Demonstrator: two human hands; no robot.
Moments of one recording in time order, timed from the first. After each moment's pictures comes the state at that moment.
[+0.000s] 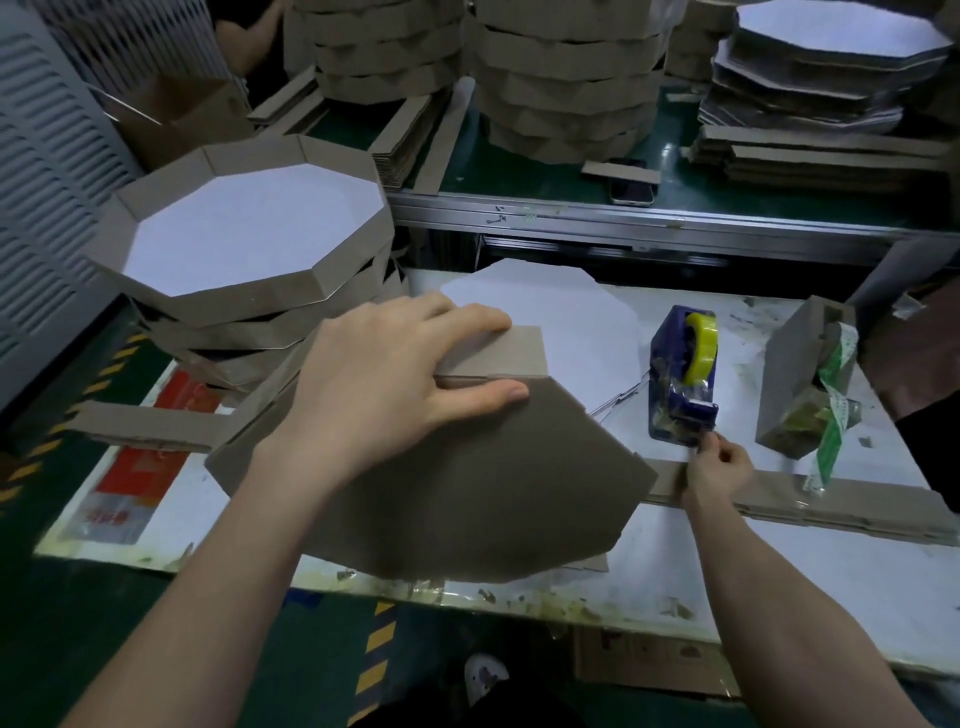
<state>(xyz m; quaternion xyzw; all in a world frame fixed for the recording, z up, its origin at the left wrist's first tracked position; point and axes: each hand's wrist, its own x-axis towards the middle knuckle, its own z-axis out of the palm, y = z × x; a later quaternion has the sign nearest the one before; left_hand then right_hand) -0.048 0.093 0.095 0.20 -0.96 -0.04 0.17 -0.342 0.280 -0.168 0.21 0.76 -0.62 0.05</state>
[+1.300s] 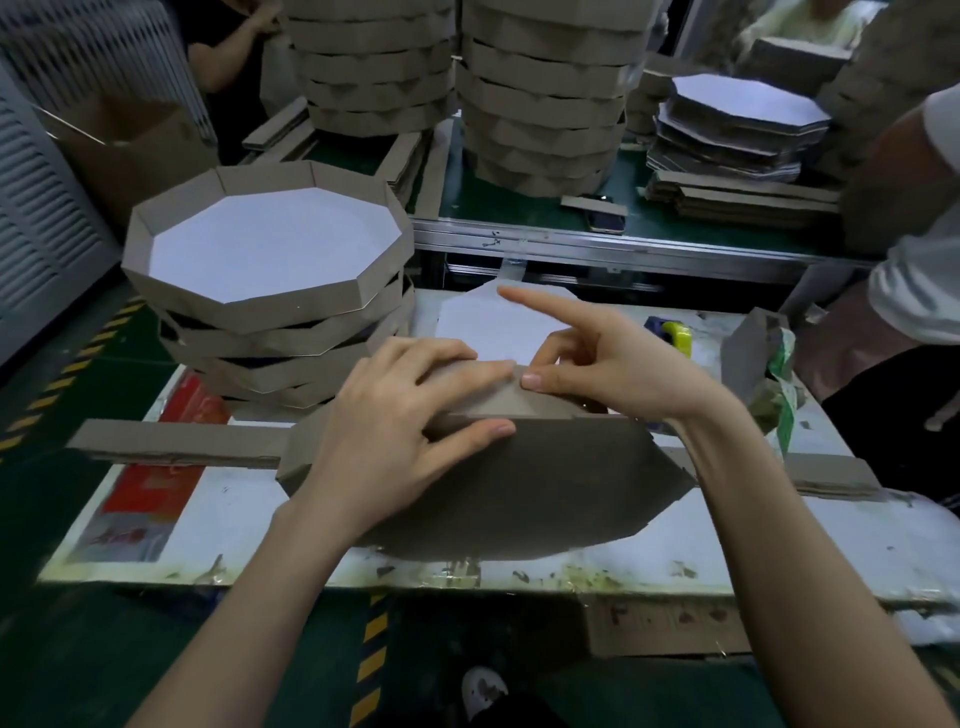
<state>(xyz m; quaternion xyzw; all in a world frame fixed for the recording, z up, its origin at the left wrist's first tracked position) 0.047 0.075 0.064 0.10 -0.94 -0.16 0.30 -0.146 0.205 0.107 -0.55 0.71 -0.36 0.26</state>
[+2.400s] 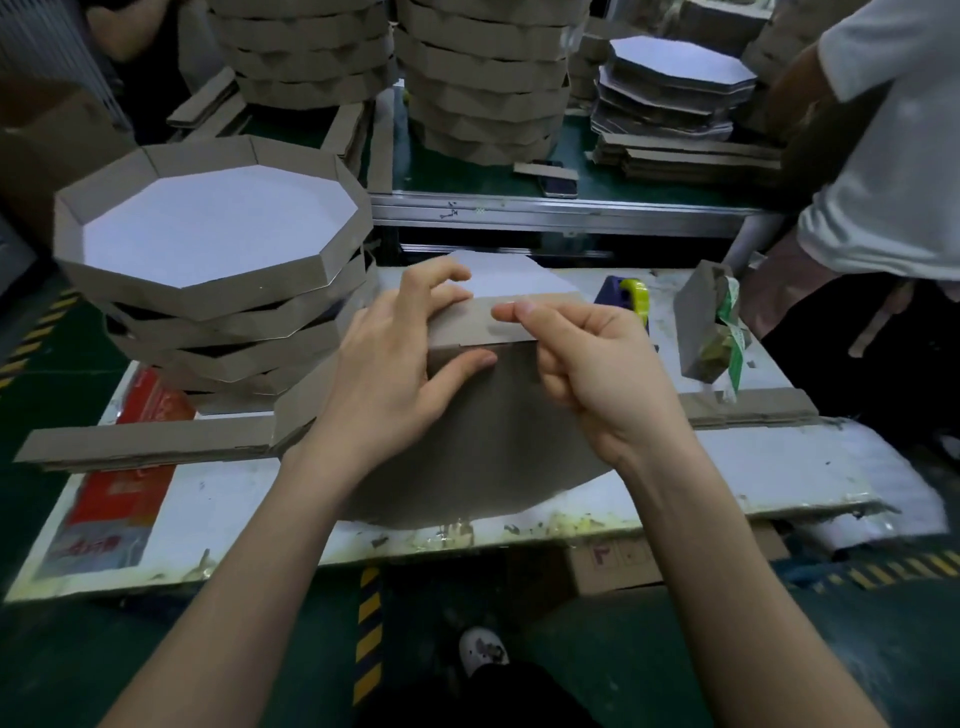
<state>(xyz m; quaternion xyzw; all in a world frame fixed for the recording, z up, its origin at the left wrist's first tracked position) 0.040 0.074 0.070 0.09 -0.91 -0.29 0.28 -0.058 0.219 0.098 -0.23 0.63 -0.69 0.25</state>
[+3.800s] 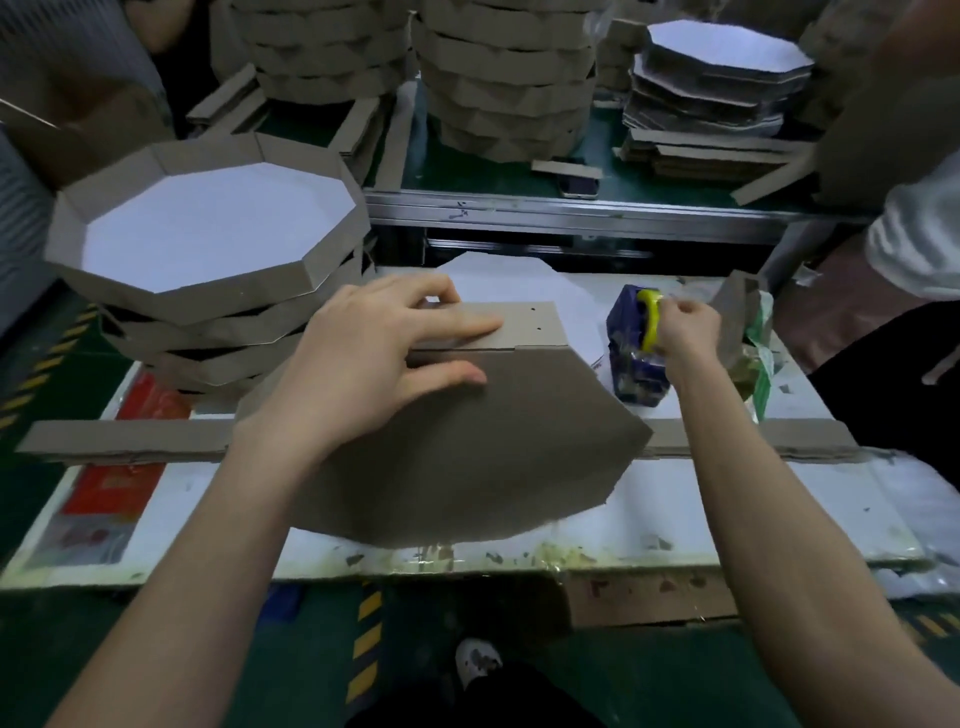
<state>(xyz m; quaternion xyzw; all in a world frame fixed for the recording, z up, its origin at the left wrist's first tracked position) -0.001 0.070 0.096 0.07 -0.96 -0.16 0.19 -0.307 0.234 0.000 0.04 0.81 -0.59 0.06</state>
